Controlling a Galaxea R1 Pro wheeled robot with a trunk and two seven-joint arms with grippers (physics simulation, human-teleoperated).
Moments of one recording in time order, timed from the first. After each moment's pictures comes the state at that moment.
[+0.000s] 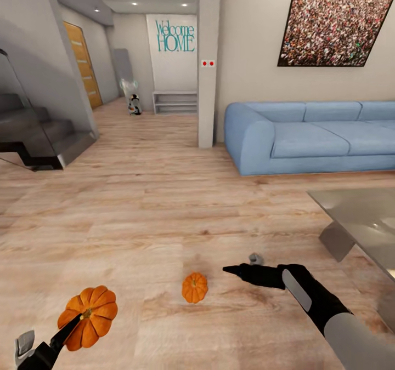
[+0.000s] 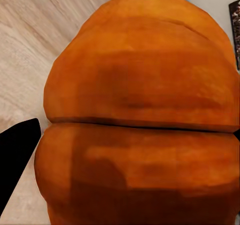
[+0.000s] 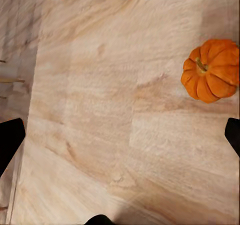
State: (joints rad) left arm 0.12 0.10 0.57 -1.26 0.74 0.51 -0.87; right arm -0.66 -0.20 0.32 -0.70 -0.66 0.68 0.63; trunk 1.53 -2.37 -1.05
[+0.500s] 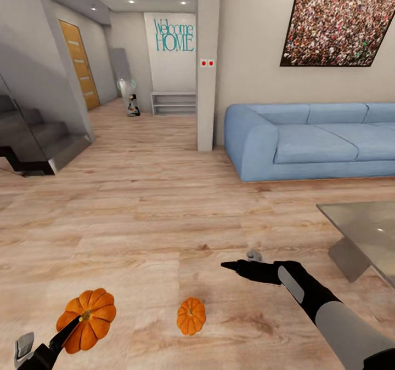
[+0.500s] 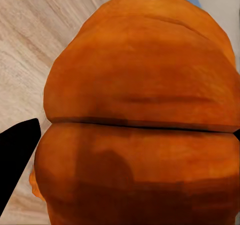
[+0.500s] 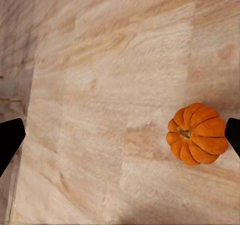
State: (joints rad) left arm 0.11 0.11 0.58 -1.23 0.74 0.52 -0.86; right arm -0.74 -0.17 0.34 -0.55 -0.65 0.61 0.66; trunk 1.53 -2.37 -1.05
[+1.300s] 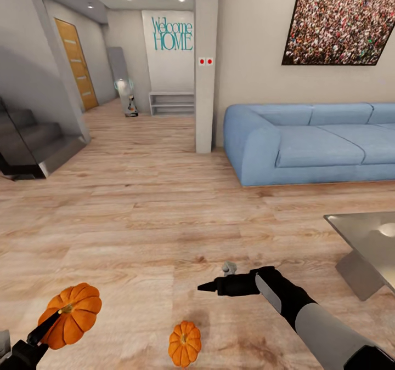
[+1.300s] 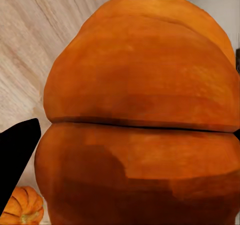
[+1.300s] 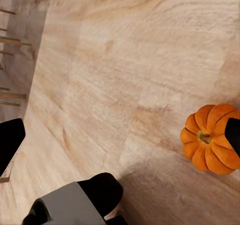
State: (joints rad) left arm 0.11 0.14 0.66 -1.27 0.92 0.69 -0.76; right arm -0.74 -0.07 0.53 -0.53 -0.56 0.62 0.76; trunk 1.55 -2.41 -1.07
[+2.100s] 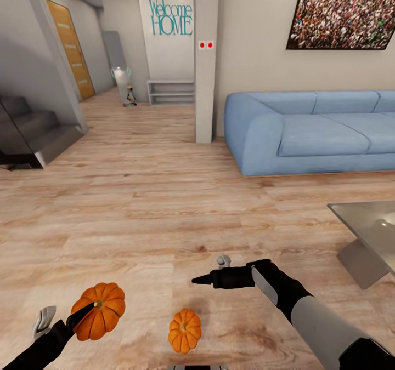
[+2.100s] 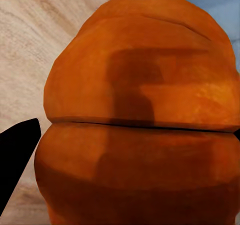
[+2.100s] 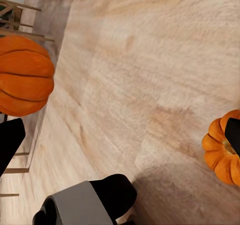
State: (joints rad) left arm 0.06 0.15 0.50 -1.36 0.76 0.75 -0.60; right arm -0.77 -0.06 0.53 -0.55 -0.56 0.62 0.86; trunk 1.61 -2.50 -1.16
